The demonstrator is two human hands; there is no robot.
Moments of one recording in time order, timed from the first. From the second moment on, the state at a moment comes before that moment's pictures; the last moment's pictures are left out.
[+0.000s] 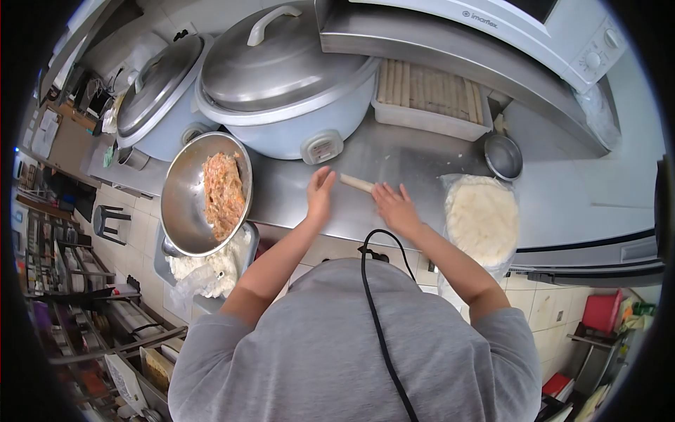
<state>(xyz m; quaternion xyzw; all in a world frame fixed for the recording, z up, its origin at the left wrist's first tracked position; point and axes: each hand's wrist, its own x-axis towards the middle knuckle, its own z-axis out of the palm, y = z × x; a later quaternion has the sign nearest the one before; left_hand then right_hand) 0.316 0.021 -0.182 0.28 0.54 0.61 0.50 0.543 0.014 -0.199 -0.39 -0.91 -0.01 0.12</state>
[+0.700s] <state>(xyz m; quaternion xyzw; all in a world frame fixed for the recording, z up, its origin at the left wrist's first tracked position) 0.277 -0.018 -0.192 0.66 0.64 0.40 0.06 0.584 0.148 -0.102 -0.42 -0.28 0.78 0.38</state>
